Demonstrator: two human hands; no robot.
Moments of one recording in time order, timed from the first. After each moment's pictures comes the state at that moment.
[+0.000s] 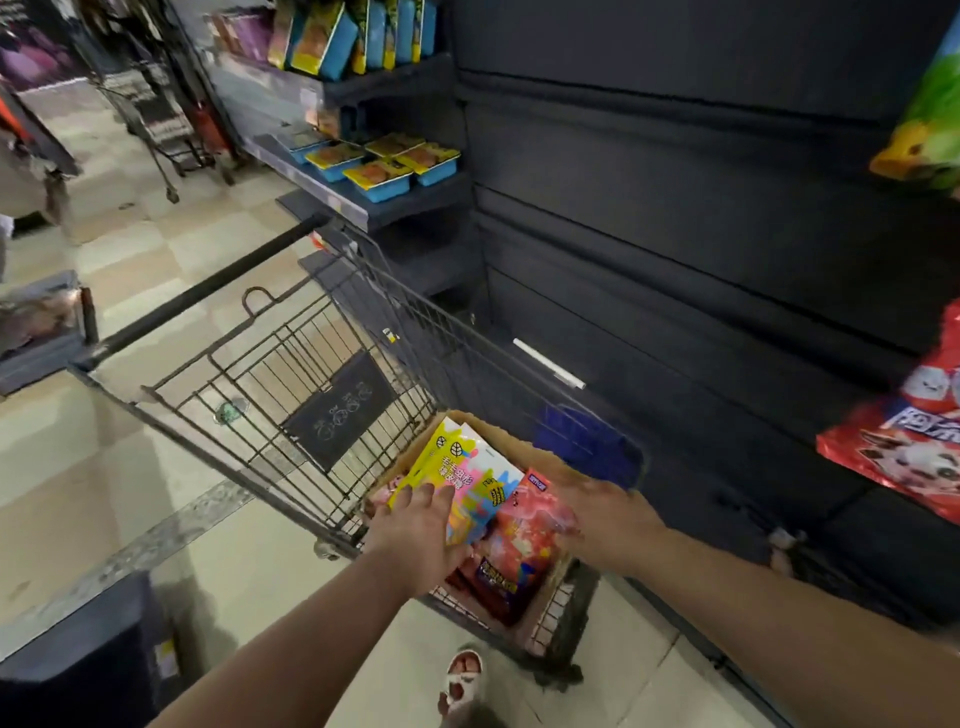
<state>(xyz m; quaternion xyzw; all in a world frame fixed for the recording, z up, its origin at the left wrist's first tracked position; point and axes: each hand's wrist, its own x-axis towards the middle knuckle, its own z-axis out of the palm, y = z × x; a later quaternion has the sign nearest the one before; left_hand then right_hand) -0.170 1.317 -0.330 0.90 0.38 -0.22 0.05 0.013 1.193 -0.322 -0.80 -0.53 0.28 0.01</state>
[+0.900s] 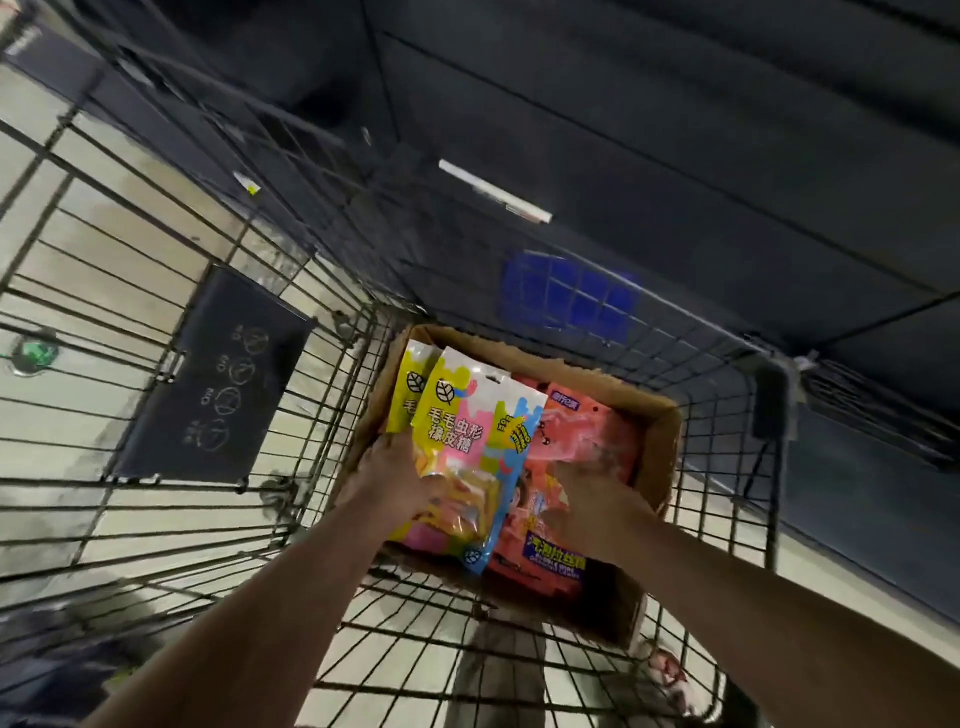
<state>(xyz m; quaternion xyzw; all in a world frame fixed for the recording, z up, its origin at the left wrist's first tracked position) -0.123 1.554 -0.556 0.80 0.44 -0.29 0.30 -0.002 1.362 -0.517 -0.83 -0.33 0.45 -0.03</state>
